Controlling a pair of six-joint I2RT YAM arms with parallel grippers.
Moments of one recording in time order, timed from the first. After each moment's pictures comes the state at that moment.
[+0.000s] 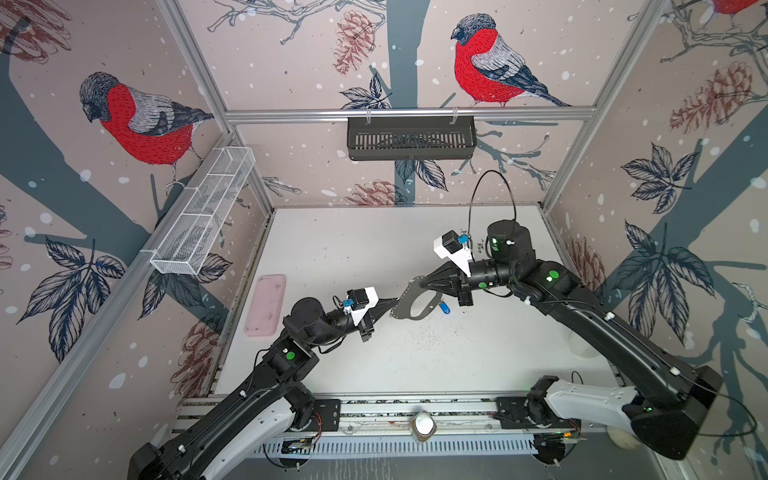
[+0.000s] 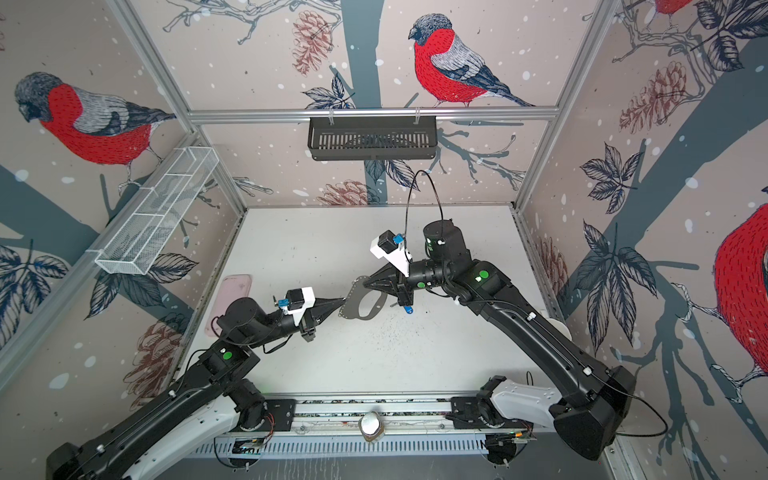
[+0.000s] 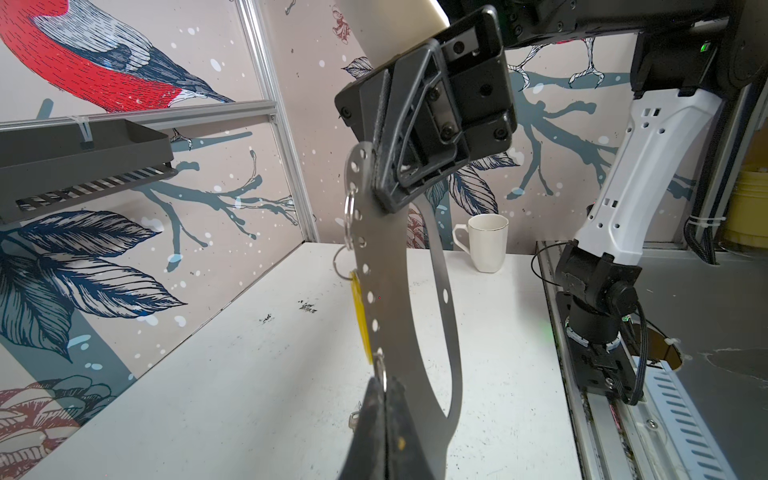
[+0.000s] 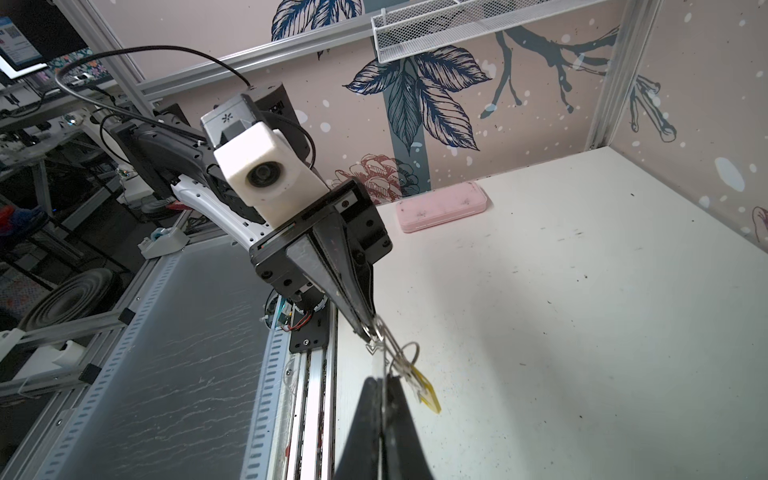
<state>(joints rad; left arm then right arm) -0.67 0.66 0.46 0.24 0.56 0.14 0.68 1.21 1.24 -0.50 -0.86 -0.15</state>
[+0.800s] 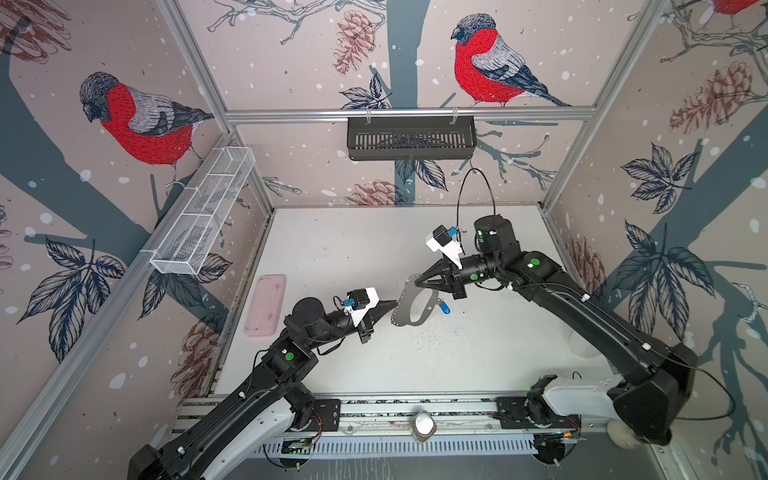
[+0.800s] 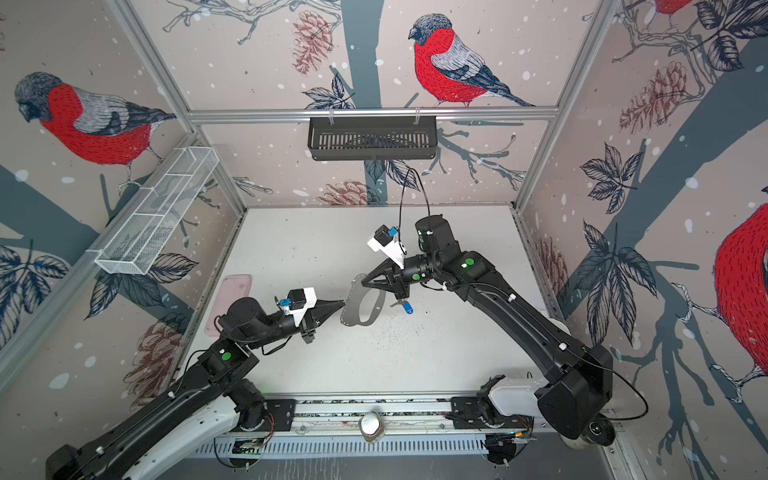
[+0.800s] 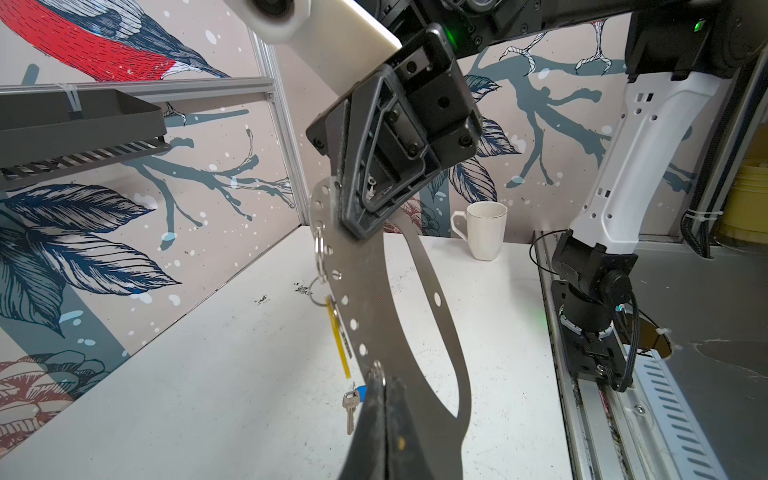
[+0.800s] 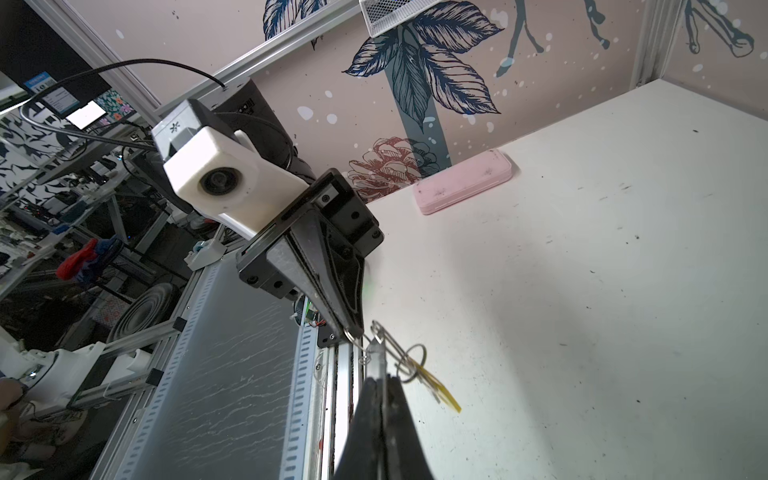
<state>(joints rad) -0.66 0.64 0.46 0.20 0.57 0.13 0.63 1.31 1.25 -0.51 -0.99 -0.09</state>
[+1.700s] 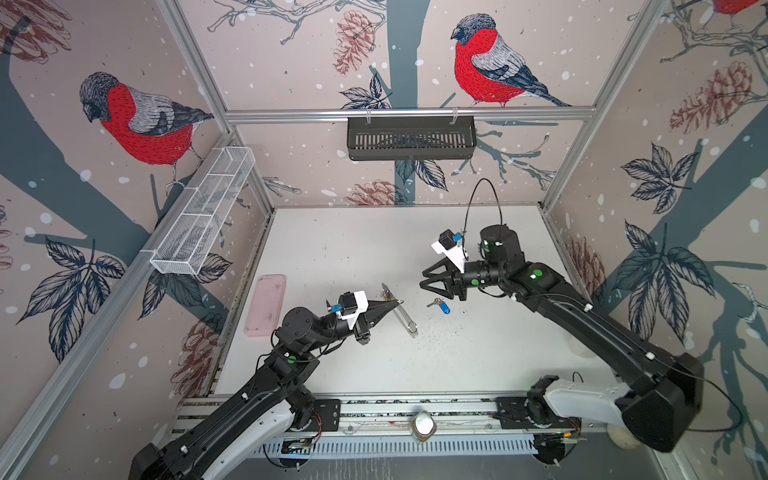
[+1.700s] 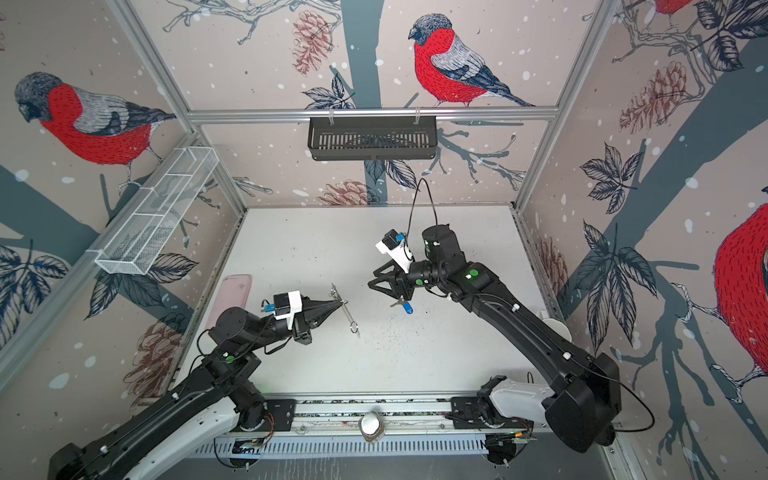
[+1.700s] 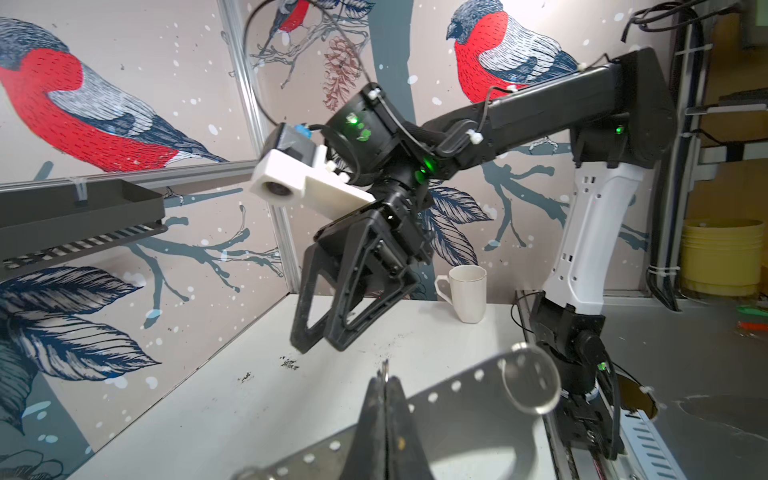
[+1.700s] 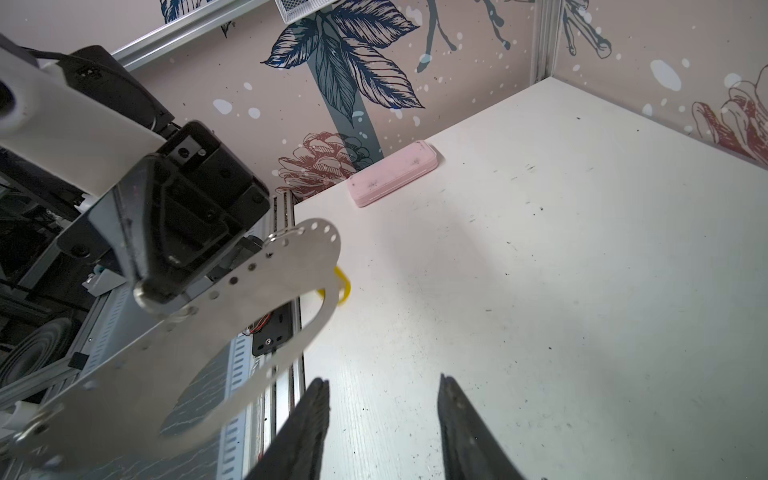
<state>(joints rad) -0.67 0.64 0.38 0.50 0.58 0.00 0.63 1.19 1.06 -0.36 -0.77 -0.05</state>
